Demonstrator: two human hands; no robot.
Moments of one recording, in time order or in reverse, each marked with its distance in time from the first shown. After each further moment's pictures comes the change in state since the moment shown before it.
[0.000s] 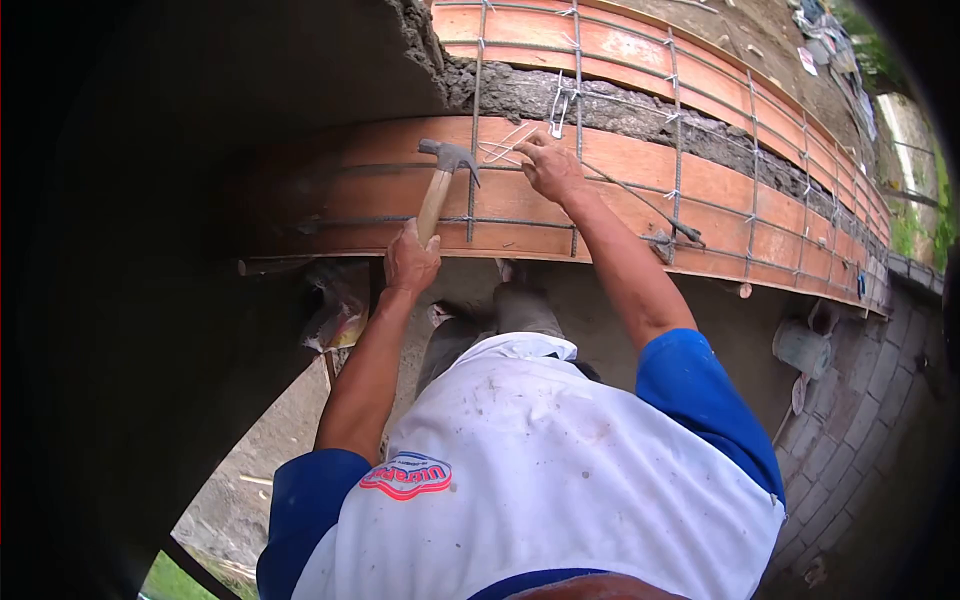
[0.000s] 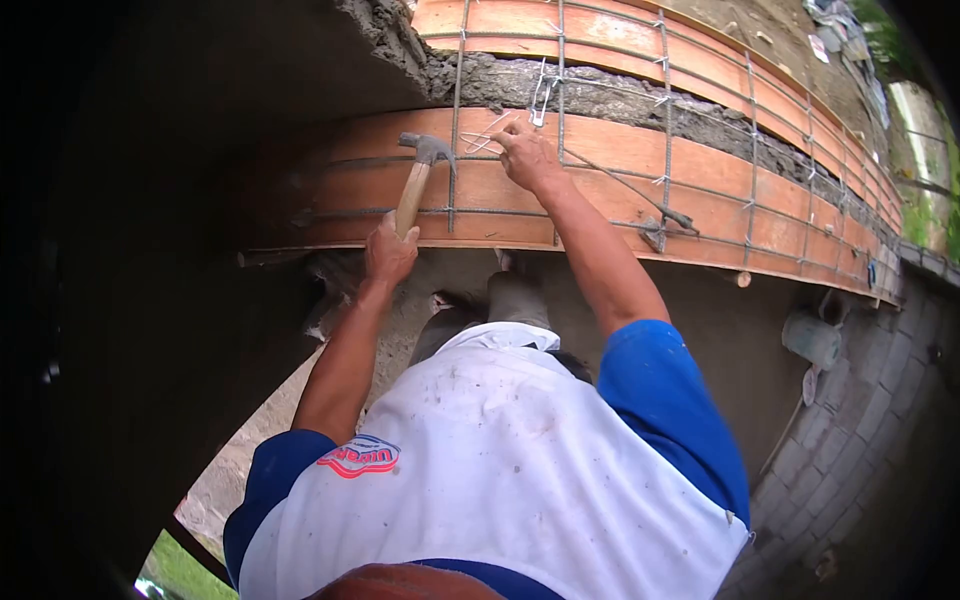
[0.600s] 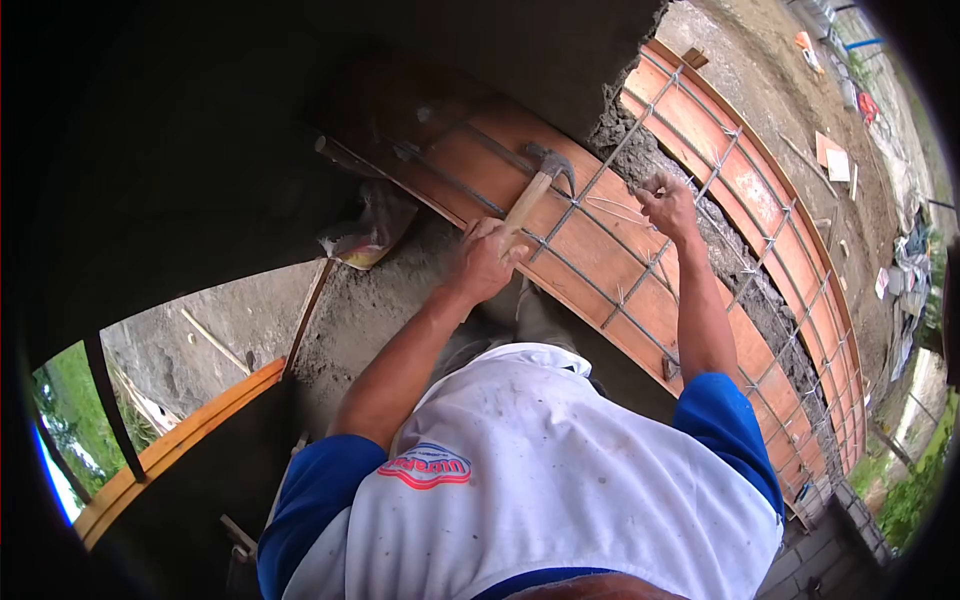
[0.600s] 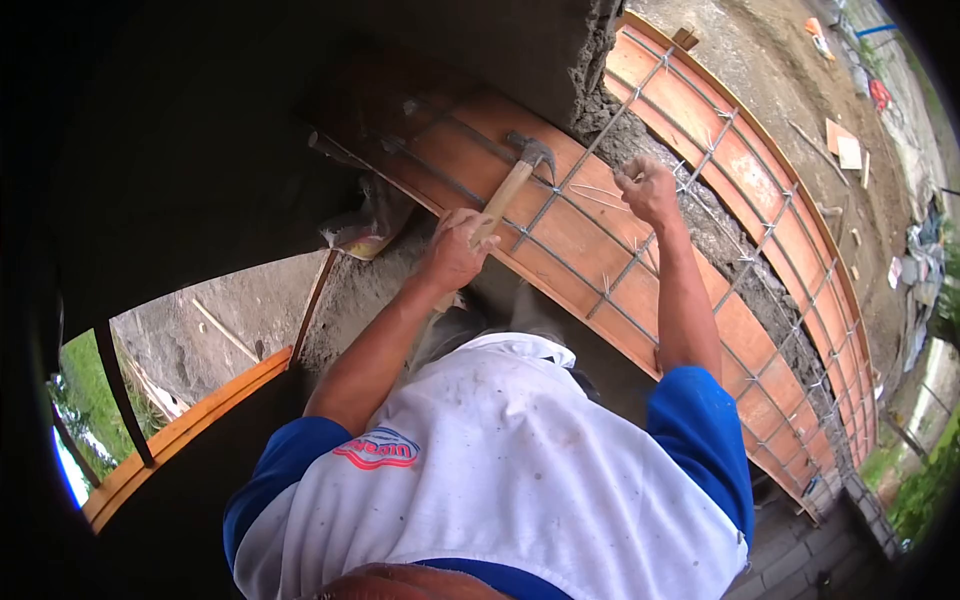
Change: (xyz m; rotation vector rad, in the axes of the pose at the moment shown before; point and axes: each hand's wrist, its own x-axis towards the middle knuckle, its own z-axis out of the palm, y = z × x) left_hand -0.035 0.025 -0.015 -0.129 0.187 0.082; right_hand 0.099 -0.003 -0.054 0.536 -0.297 0.116
